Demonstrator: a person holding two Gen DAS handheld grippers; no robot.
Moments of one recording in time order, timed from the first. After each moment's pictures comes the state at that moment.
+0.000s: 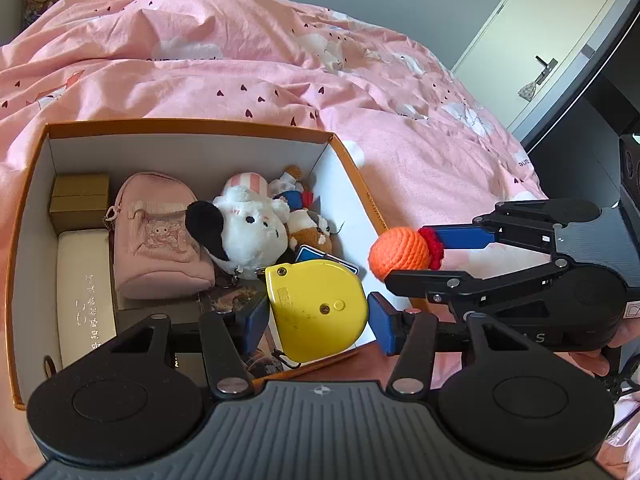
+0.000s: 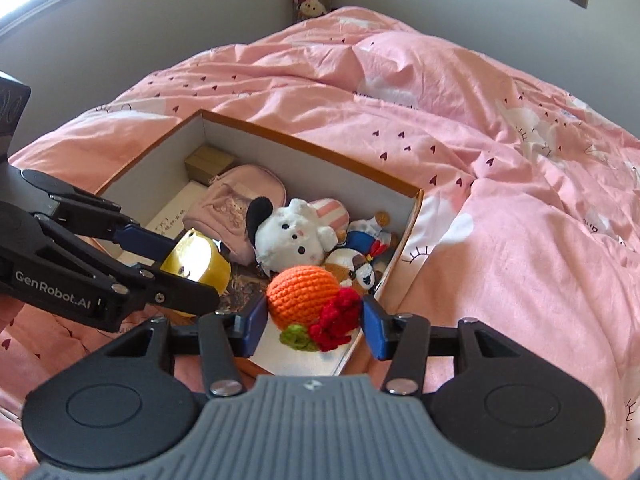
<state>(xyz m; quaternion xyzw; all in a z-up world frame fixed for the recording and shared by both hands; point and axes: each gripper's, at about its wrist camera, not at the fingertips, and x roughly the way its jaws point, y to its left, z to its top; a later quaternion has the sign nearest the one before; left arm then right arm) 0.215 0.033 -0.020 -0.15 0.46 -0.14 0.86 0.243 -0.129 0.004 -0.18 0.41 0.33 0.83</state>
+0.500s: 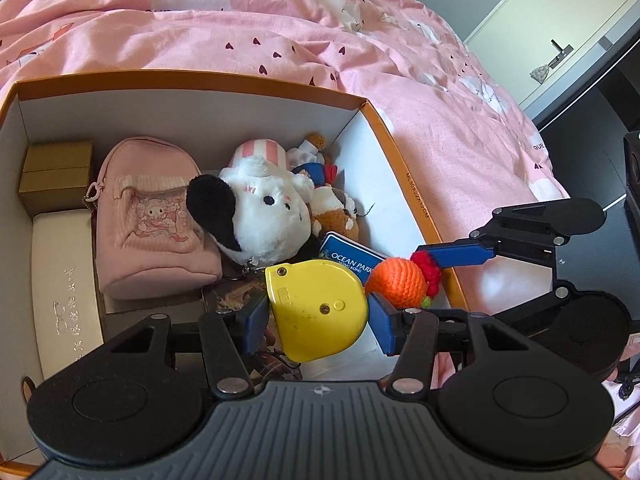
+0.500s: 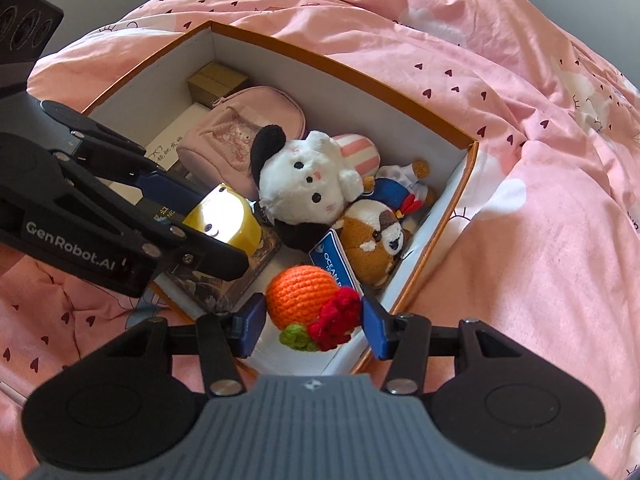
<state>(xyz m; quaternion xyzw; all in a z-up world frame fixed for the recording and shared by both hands) 0.249 0.044 -0.056 -0.16 0.51 -0.15 0.83 0.272 -0.099 -0.037 -0.24 0.48 0.36 0.76</state>
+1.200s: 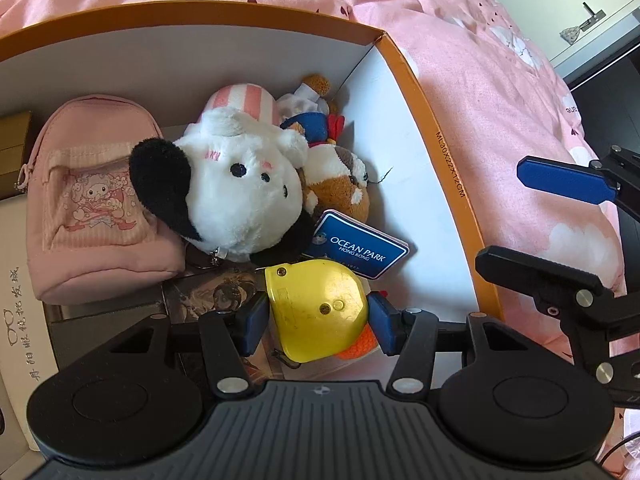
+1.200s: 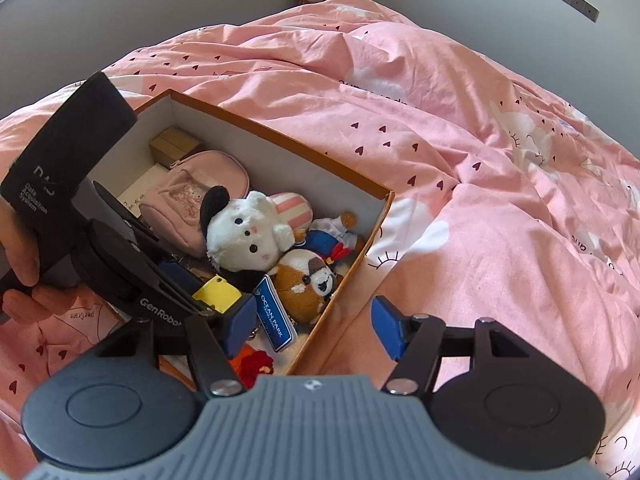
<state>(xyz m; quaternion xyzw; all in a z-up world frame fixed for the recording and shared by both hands) 0.289 0.011 -0.091 -0.14 0.59 -0.13 0.78 0.276 -0.134 -0.004 -0.22 0.40 0.33 0.83</state>
